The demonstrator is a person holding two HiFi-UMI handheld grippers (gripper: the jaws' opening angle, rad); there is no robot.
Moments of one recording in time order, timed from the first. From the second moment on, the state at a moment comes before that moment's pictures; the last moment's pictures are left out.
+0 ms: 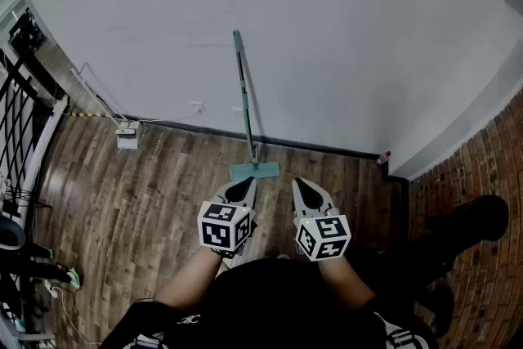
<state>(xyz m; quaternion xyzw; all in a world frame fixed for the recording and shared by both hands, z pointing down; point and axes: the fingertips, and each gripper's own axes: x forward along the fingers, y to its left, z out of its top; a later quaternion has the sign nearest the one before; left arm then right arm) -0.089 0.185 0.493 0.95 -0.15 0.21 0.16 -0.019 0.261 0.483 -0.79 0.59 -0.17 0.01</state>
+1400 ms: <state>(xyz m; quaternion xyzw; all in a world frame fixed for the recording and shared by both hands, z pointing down) 0.029 0.134 0.513 0.95 -0.09 0.23 0.17 0.076 0.230 0.509 -0.82 0.53 -0.22 -0.02</state>
